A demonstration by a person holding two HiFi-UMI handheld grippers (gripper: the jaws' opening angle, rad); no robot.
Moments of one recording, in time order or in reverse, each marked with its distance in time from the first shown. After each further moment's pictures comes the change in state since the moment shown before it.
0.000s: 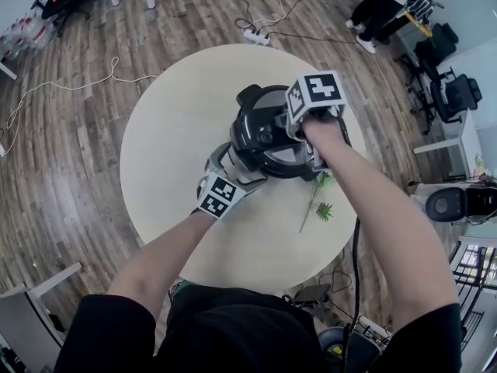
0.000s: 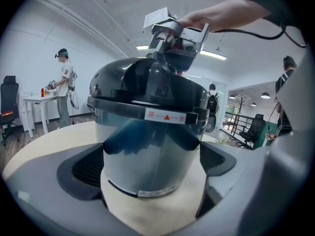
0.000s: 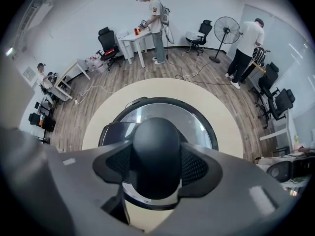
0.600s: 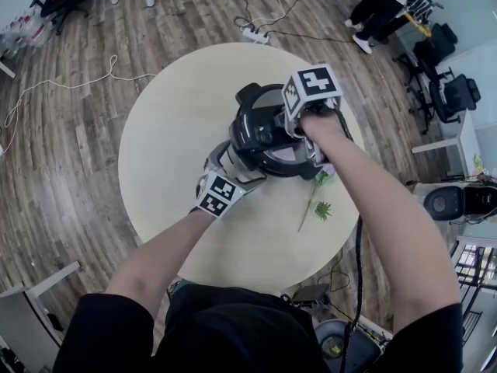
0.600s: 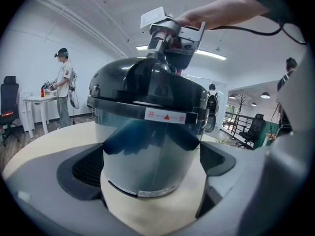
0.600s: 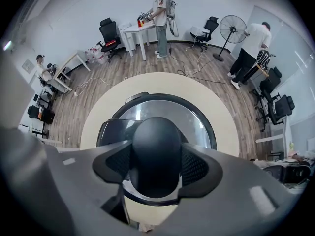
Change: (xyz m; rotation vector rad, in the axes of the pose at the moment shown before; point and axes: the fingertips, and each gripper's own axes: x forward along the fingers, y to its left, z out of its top) left arm 0.000 0.000 -0.003 0.003 -0.004 0.001; right arm 0.004 0.002 -0.004 -0.049 0.077 -0.028
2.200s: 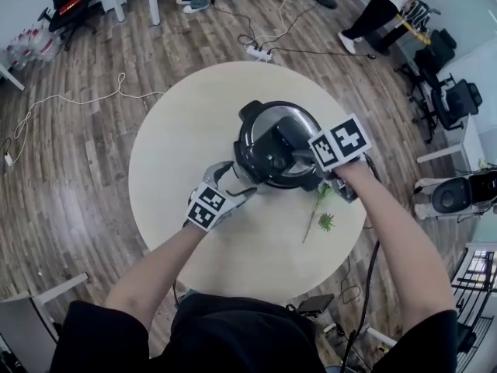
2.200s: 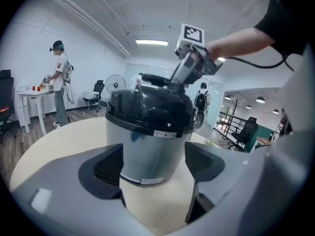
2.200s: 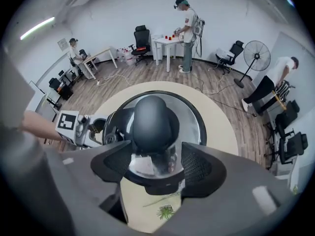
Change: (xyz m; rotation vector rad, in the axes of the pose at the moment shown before) left arm -0.045 0.008 0.015 -0.034 0.072 -0.064; right arm -0.027 -0.013 -0.041 -0.316 -0.153 0.093
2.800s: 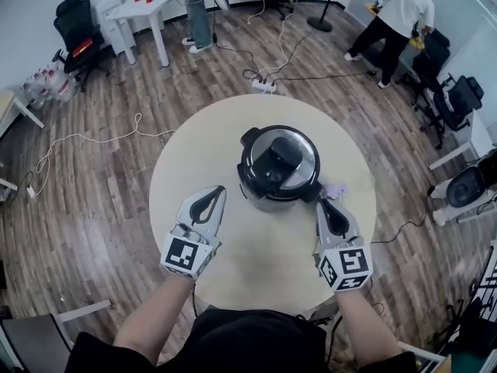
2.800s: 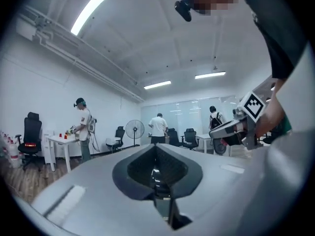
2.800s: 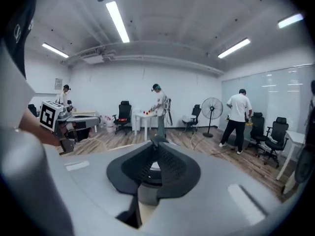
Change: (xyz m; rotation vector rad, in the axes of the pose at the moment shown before) left arm -0.174 -0.024 0.149 0.162 -0.456 0.301; right arm -0.129 0.081 -0.088 0.154 -0.934 -0.293
